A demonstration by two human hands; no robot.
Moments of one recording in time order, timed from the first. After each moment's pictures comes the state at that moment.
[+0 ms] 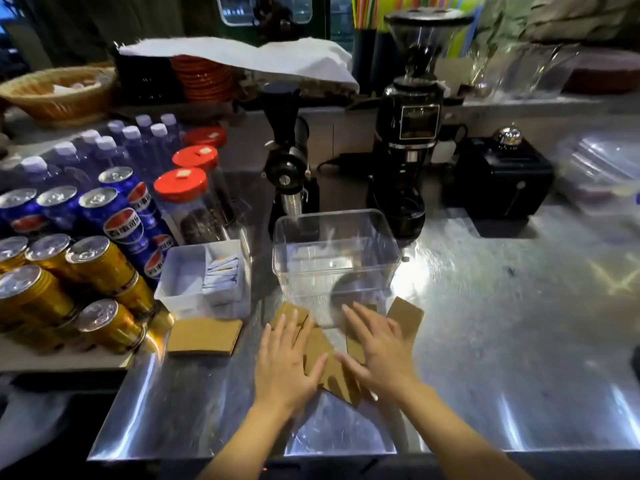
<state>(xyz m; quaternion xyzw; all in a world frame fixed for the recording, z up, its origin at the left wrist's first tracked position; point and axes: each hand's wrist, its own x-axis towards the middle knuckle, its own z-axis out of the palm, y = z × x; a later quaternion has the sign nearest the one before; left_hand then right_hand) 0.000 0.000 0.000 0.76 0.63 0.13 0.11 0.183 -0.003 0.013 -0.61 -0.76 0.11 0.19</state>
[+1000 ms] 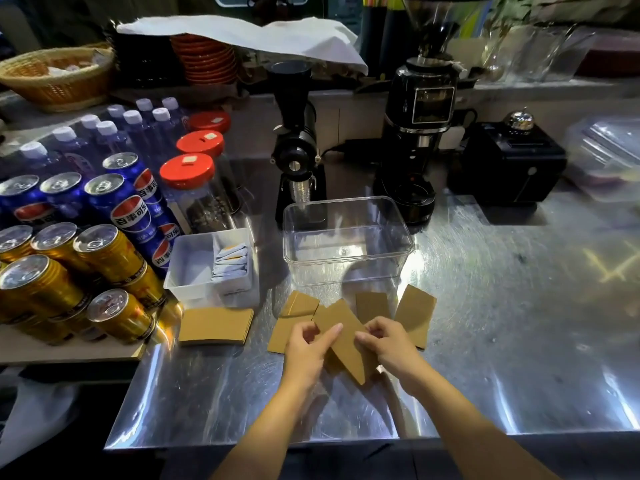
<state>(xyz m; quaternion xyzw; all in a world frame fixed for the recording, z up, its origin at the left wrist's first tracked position) 0.014 0.001 0.013 0.36 0.61 0.41 0.57 0.163 0.001 0.018 -0.65 -0.45 0.51 0.34</state>
